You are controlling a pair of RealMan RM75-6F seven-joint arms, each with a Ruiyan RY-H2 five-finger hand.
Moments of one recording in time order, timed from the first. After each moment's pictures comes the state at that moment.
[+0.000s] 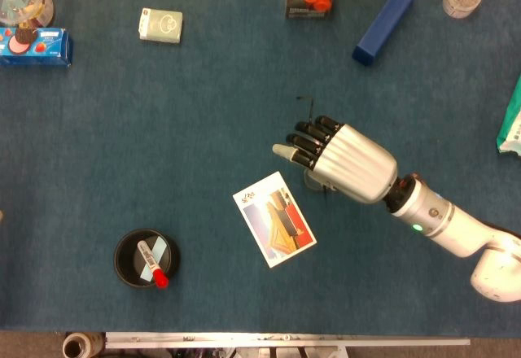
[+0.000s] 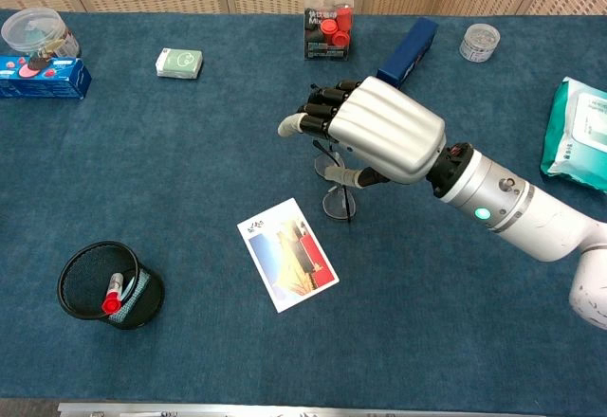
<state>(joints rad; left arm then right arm) -0.07 -1.02 0.02 -1.69 1.54 1.45 0.20 0.69 -1.76 -0.02 -1.13 -1.87 1.35 -0.17</state>
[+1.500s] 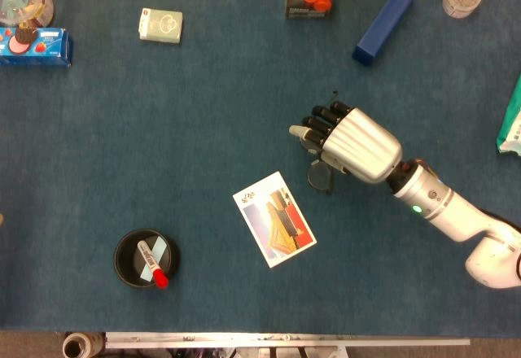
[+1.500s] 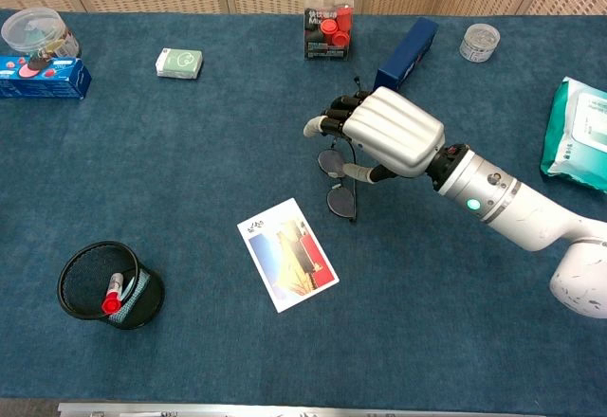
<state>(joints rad) -0.07 -1.00 0.03 -1.70 1.54 1.44 0.20 0.69 -1.88 -0.03 -0.83 -1.80 1.31 -0.01</state>
